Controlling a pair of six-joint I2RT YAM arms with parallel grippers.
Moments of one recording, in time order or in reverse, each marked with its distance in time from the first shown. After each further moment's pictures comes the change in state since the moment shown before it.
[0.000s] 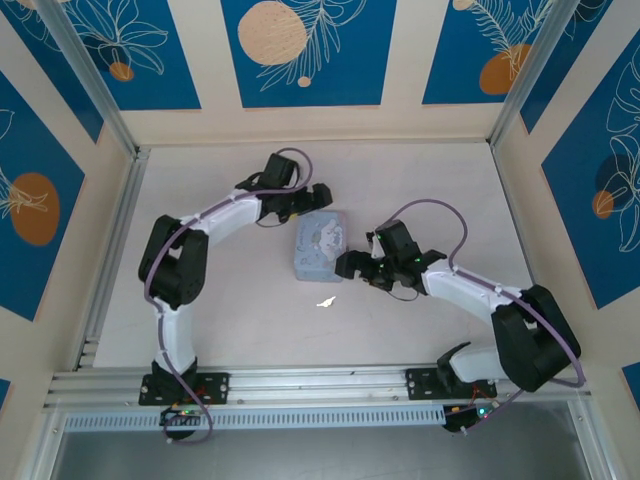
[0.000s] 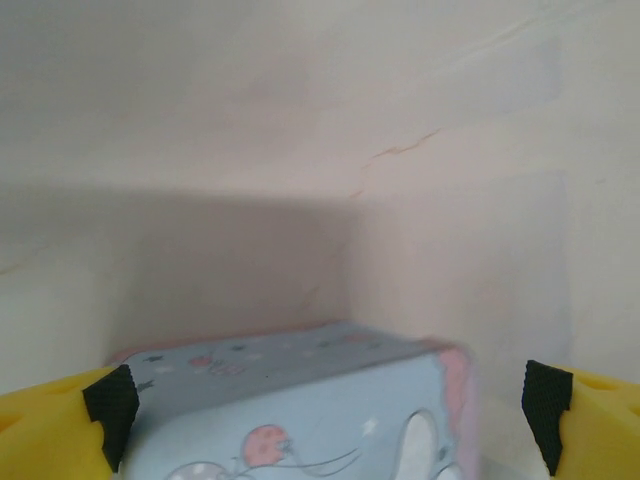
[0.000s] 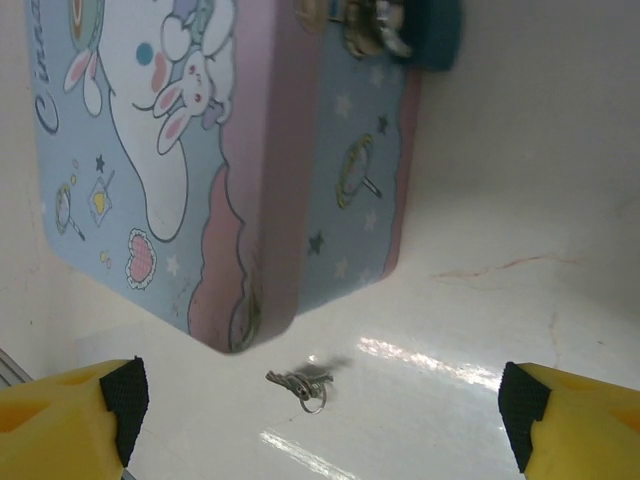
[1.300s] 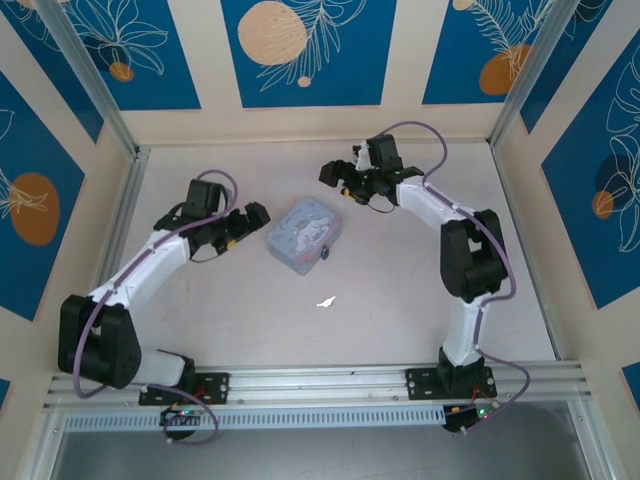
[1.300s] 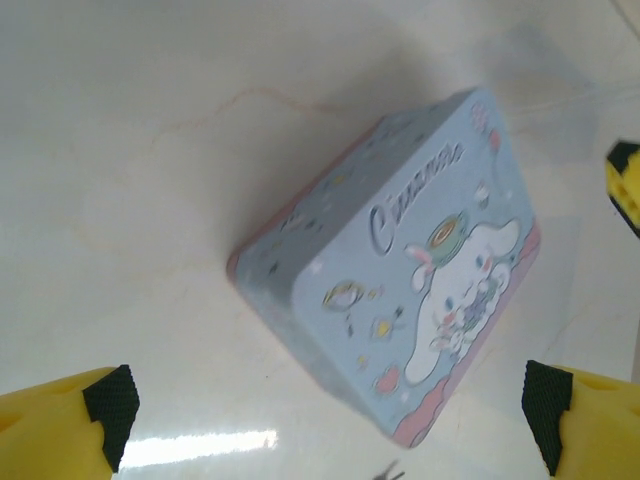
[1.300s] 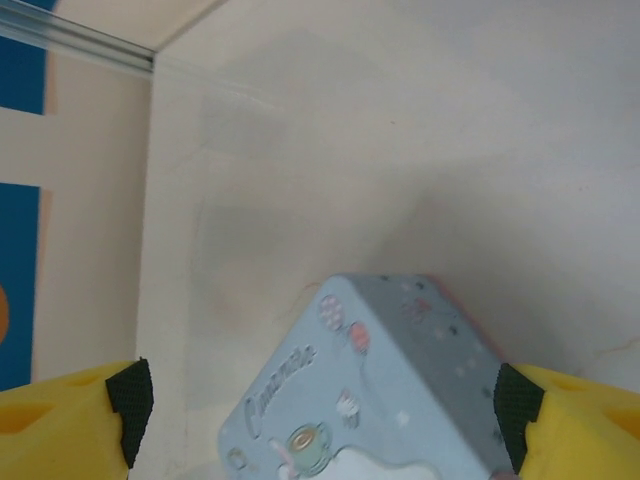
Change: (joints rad) left arm 0.235 -0.654 -0.568 -0.154 0.007 -0.048; right arm -0.190 0.623 0.845 -0.047 -0.173 -0.048
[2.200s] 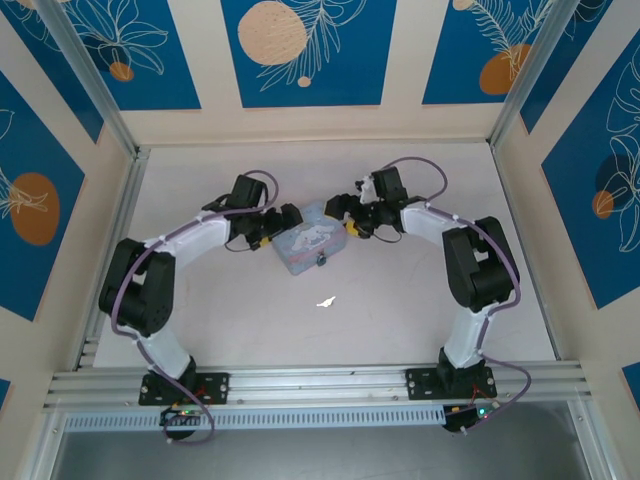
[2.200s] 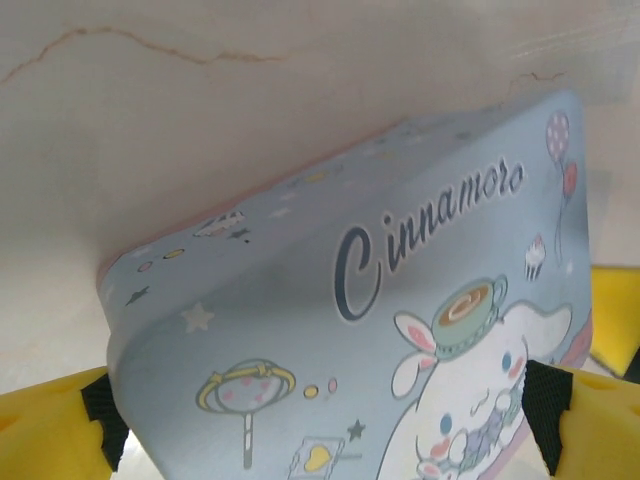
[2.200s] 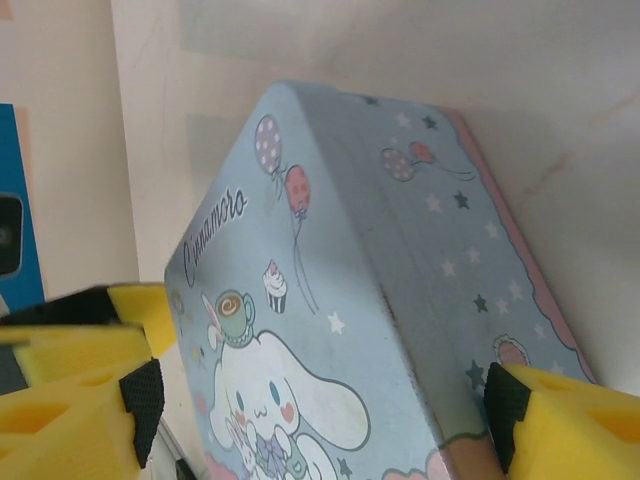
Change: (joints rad) left arm -0.136 0.373 0.177 0.132 0.013 -0.042; right arm -0.001 -0.134 -0.375 0.151 -0.138 0.059
